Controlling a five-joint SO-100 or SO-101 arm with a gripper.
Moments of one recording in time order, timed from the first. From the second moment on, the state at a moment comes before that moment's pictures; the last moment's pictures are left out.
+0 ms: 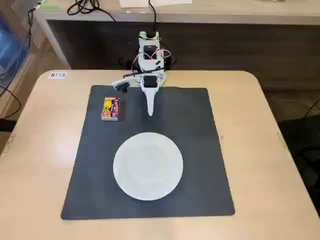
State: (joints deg) arm 1.4 190.7 176.6 42.2 -1.9
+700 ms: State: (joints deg) arm -1.1 190.7 171.9 53.5 -1.8
